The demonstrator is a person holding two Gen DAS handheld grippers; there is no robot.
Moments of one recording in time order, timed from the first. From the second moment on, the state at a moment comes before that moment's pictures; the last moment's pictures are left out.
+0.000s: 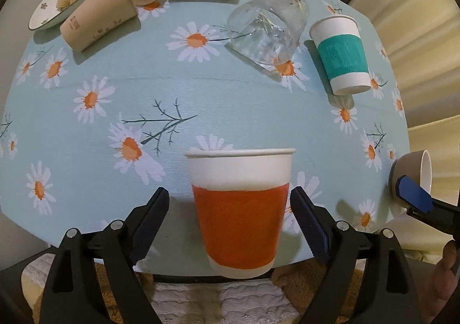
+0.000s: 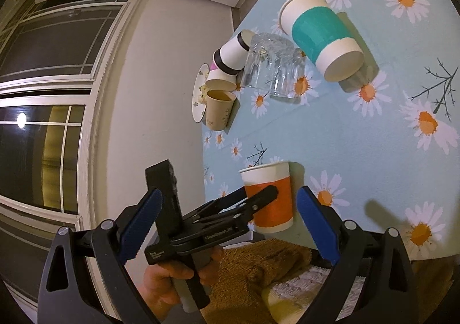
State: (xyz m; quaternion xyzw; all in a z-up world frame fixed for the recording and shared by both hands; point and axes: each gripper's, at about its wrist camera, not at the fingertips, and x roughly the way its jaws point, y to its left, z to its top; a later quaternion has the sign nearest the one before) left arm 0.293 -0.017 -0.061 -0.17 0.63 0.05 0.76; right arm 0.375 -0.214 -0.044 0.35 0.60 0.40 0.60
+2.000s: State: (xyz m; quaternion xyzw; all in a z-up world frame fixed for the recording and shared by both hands) left arm 0.173 0.093 -0.054 -0.28 0.47 0.00 0.84; right arm 0.348 -0.079 -0.104 0.11 0.67 0.34 0.65
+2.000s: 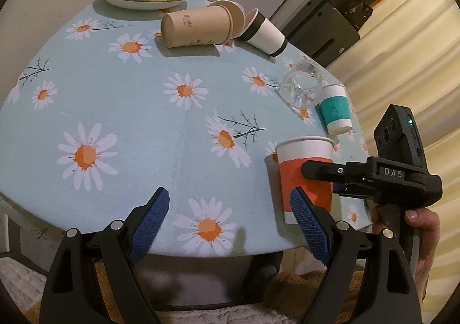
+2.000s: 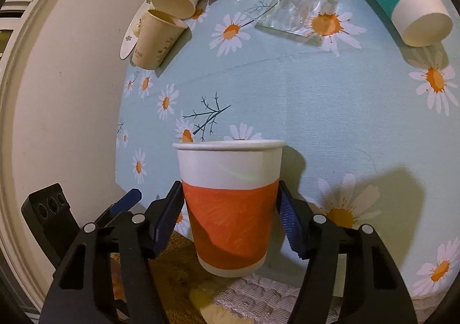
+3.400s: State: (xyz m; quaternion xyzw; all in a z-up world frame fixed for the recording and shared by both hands) left arm 0.135 0.127 -0.057 -0.39 0.41 -0.04 0.83; right arm 0.223 -0.090 -0.043 -0.03 0.24 0.22 0.95
